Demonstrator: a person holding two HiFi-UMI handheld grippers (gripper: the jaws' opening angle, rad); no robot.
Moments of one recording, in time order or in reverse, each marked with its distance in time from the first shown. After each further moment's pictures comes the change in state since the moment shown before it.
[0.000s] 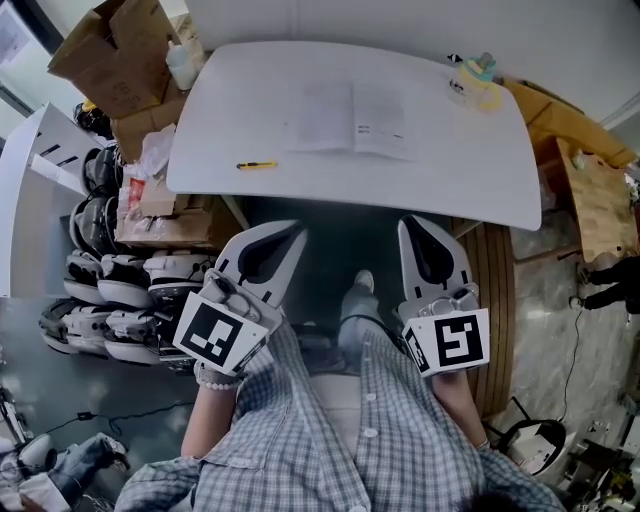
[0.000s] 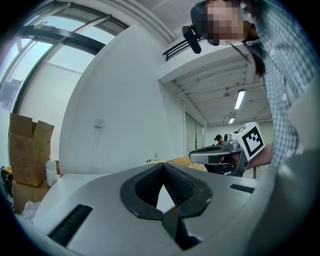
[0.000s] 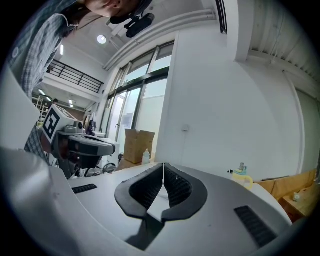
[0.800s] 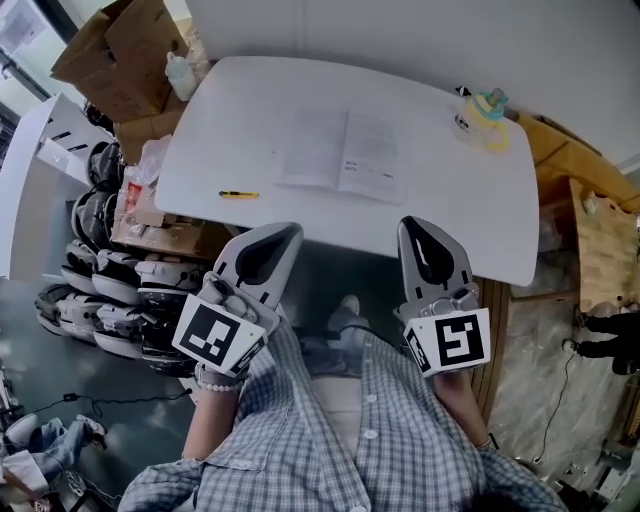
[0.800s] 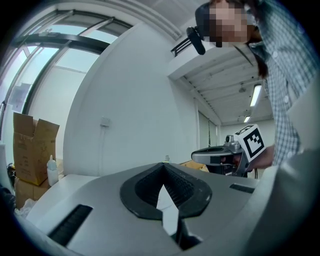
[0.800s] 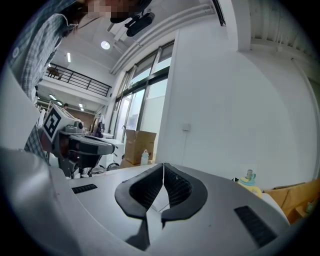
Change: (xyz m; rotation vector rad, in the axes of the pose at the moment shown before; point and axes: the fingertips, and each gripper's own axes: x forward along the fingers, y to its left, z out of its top) left arm 0.103 0.023 0.018 -0.034 -0.019 0.142; right arm 0.063 -0.103 -0.002 -0.012 -0.014 0.129
